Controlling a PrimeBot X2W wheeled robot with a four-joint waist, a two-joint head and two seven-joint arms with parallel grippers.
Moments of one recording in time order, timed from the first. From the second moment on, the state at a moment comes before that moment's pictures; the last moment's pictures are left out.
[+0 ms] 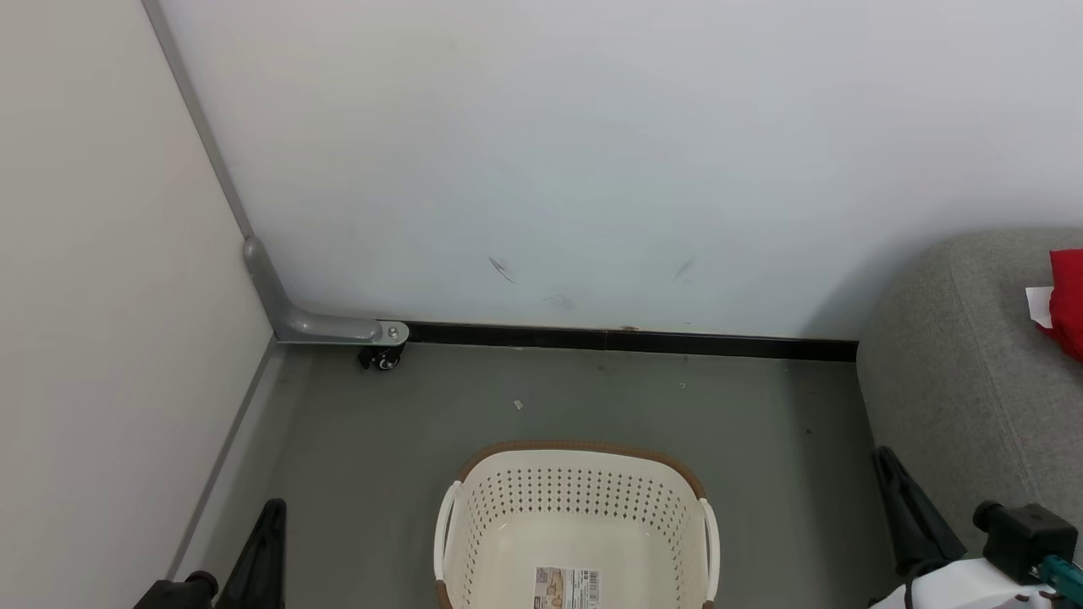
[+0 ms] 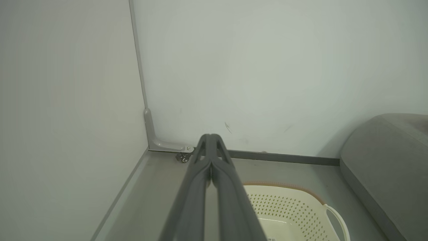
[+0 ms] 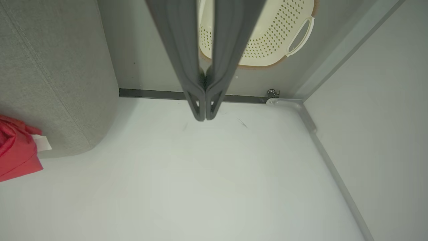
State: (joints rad) left arm 0.09 0.09 -0.08 0.13 -0.32 0.01 -0.25; right arm 0.08 -0.06 -0.04 0.11 0.14 0.12 -0.25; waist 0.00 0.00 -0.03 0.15
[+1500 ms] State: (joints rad) left arm 0.05 0.07 -0.01 0.19 -0.78 -0.03 -0.11; right arm 0.03 -0.05 -0.10 0.18 0.67 0.12 -0.09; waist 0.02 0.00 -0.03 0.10
